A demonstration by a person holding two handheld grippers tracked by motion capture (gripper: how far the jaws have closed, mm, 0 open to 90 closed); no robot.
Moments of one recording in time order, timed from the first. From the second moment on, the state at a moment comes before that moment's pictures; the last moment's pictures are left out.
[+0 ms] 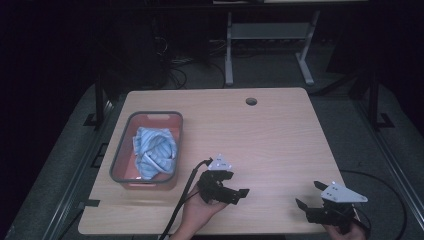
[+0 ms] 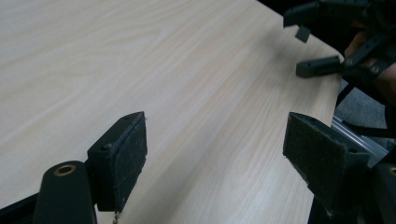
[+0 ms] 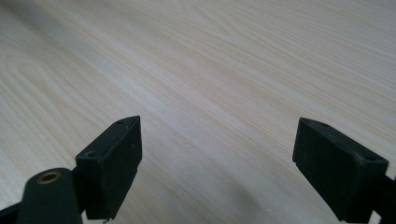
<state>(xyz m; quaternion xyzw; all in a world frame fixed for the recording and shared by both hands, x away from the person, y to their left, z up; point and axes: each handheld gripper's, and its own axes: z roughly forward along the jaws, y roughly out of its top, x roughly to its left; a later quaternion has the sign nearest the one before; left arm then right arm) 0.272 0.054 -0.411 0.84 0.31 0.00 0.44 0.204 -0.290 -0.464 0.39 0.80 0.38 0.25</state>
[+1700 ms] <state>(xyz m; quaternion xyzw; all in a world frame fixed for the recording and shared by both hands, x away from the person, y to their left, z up) 0.341 0.129 -0.314 0.82 0.37 0.02 0.43 0.204 -0.291 -0.463 0.39 0.80 0.38 0.24</state>
